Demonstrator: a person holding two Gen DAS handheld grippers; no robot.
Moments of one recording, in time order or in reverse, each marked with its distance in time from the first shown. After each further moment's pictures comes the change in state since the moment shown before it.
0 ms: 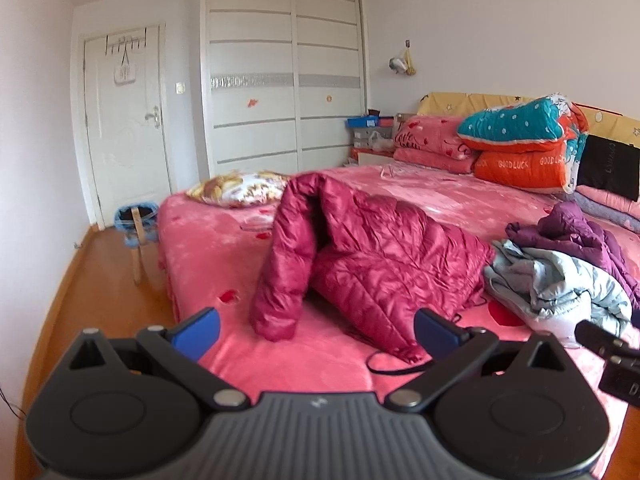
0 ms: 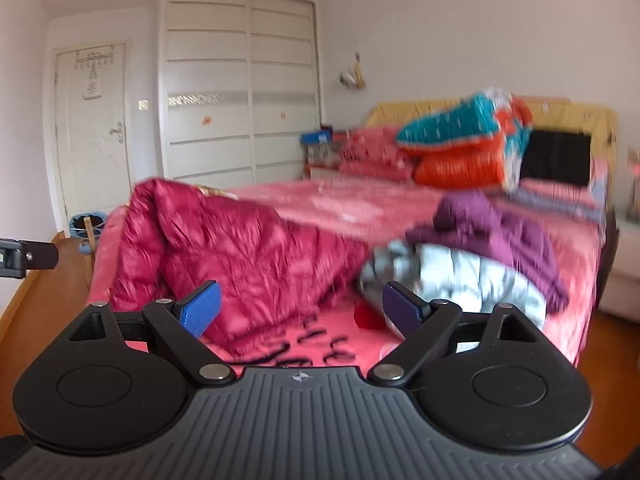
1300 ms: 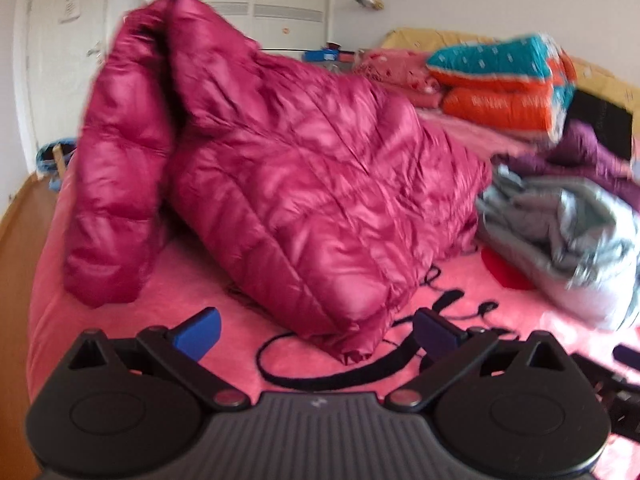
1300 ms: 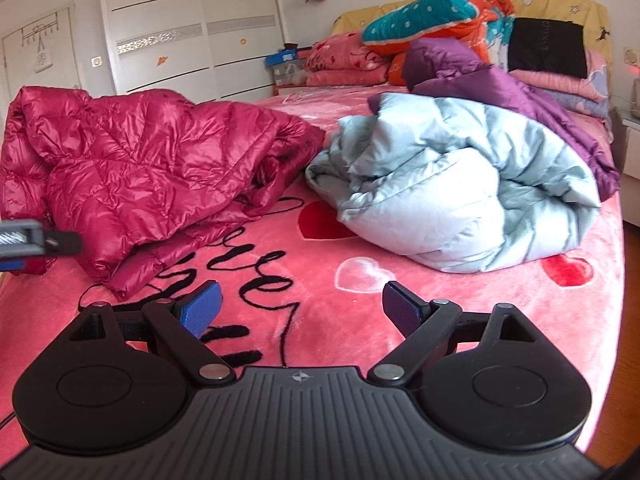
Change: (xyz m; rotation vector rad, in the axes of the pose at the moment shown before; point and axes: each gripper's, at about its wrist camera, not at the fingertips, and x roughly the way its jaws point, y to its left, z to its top) left arm 0.202 -0.085 -0.056 0.016 0.171 -0.136; right arm 0.174 -0.084 -0.090 0.122 0.218 -0.018
